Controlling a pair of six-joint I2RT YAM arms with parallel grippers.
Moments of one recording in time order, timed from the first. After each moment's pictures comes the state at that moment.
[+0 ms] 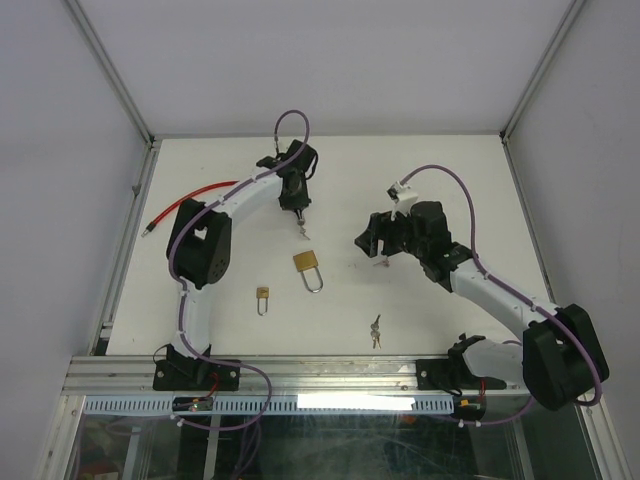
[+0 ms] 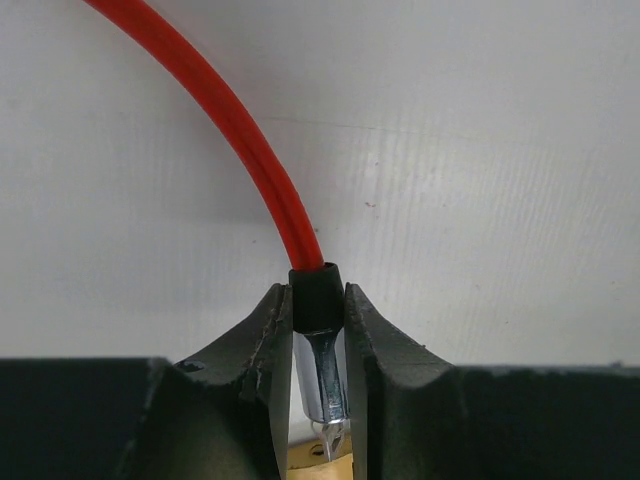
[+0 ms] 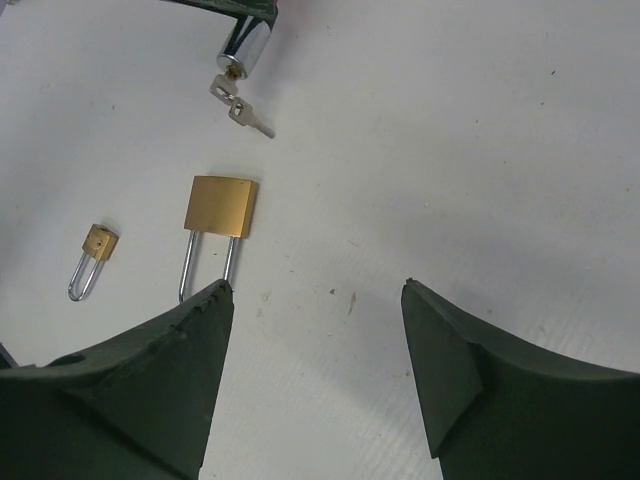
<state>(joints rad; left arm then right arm) -0.53 2.09 1.73 -0.70 -0.25 -0.58 0.48 1.19 0.65 0.06 -0.26 0.28</state>
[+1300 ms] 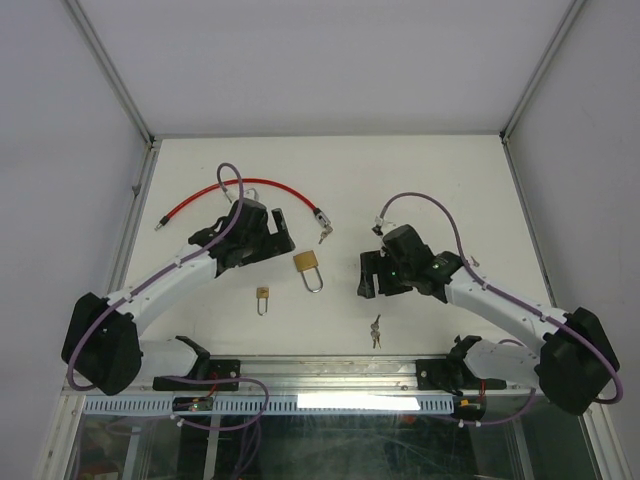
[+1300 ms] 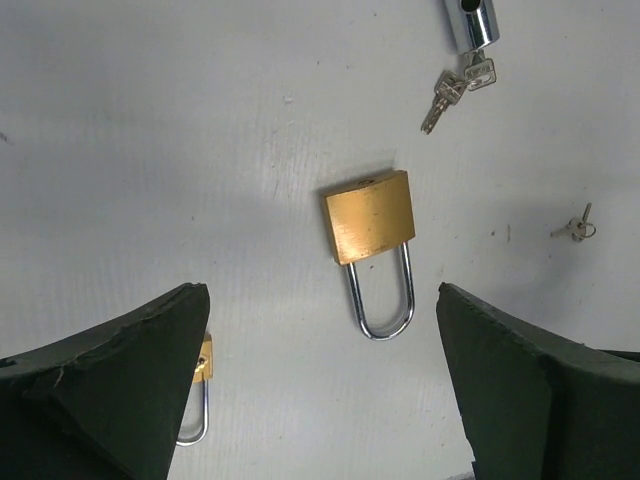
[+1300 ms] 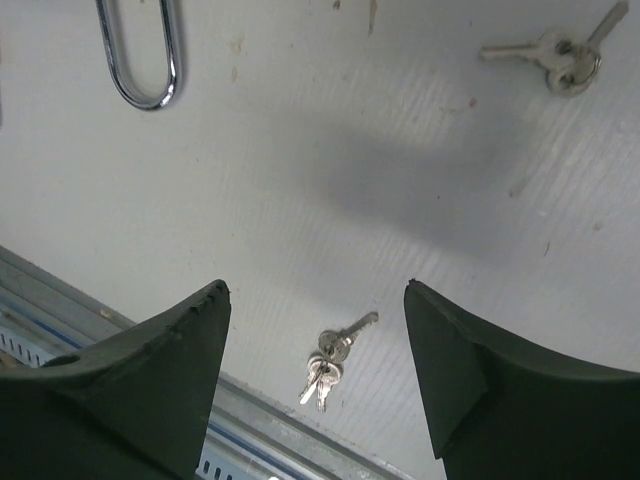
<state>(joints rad) -0.56 1.31 0.88 -0.42 -0.11 -0.75 0.69 1.14 0.69 -0.48 -0.10 0.46</state>
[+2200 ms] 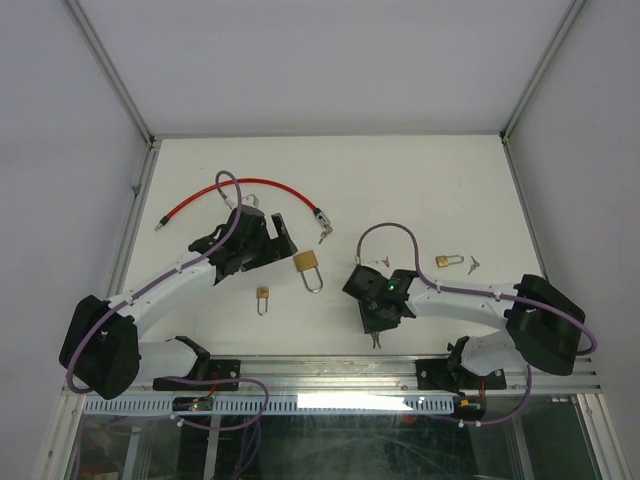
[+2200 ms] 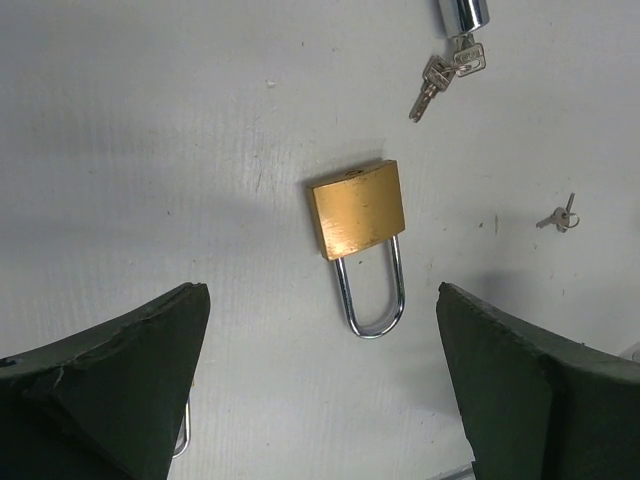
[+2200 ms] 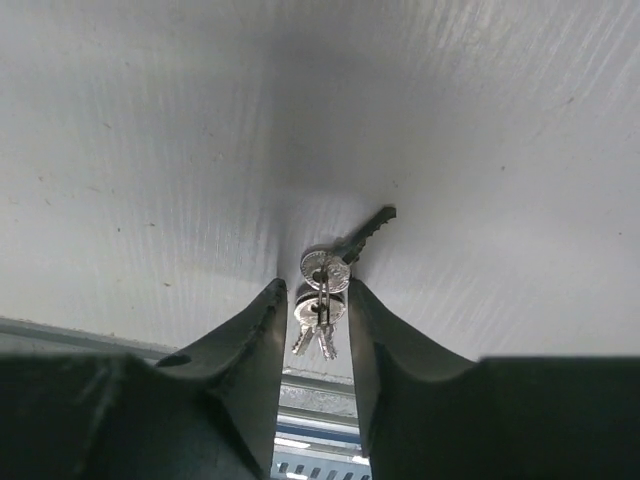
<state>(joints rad) -0.55 1.25 0.77 -0.33 -0.06 -0.79 1.08 1.36 0.71 -0.71 0.15 0.82</state>
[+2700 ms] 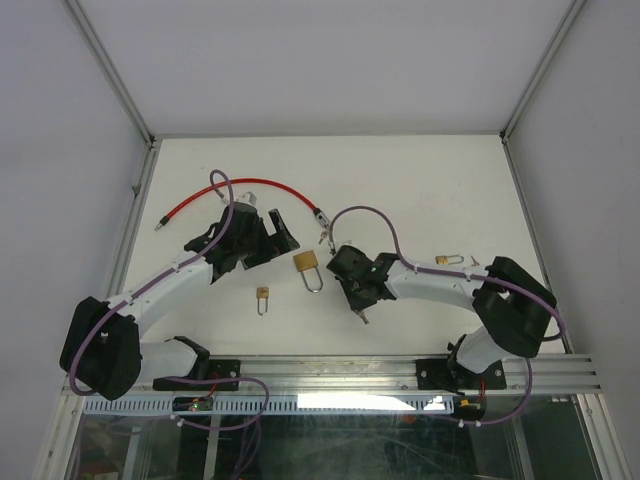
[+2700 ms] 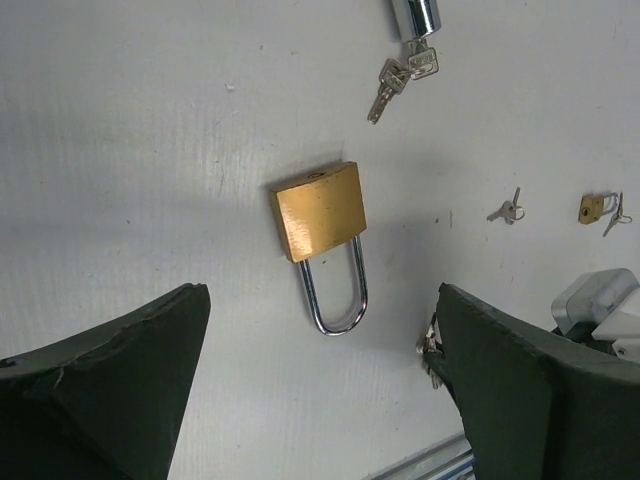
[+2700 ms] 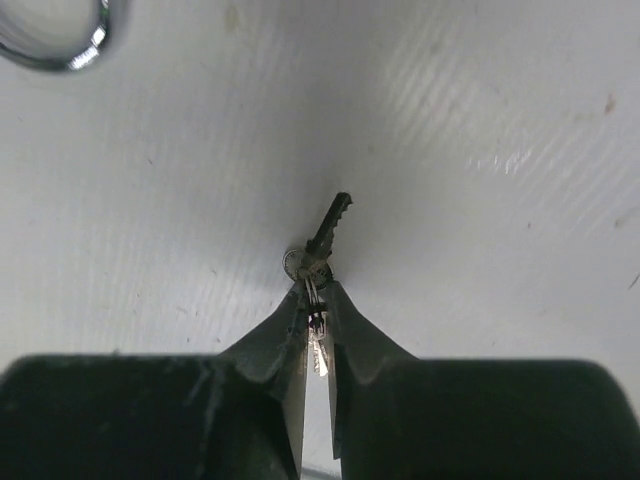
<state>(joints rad) -0.50 1.25 0.76 -0.26 0.06 -0.81 1.02 1.52 0.84 -0.60 0.19 0.57</state>
